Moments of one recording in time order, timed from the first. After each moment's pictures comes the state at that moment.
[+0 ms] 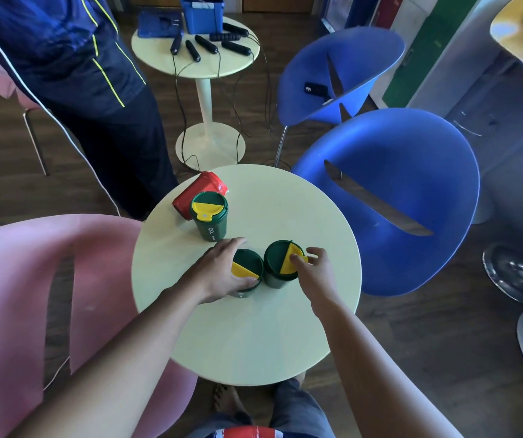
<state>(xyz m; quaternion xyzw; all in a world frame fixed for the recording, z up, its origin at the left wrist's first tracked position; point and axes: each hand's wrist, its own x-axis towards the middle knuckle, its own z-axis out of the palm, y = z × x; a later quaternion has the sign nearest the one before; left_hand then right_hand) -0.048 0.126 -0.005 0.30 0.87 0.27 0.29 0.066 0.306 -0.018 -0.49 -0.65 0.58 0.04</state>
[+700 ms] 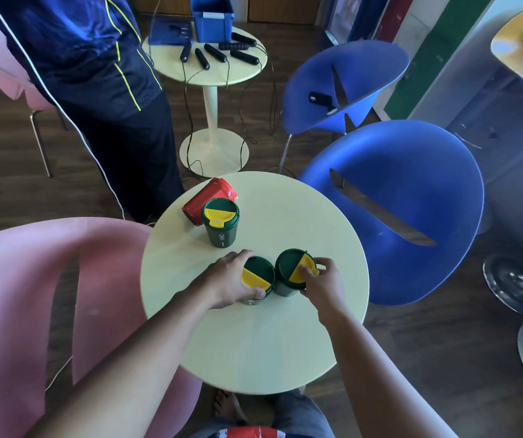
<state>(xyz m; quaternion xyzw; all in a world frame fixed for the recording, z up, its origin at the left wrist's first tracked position) -0.054 0.120 -0.003 0.29 0.87 0.24 0.33 0.060 0.296 -0.024 -0.52 -0.65 0.56 0.04</state>
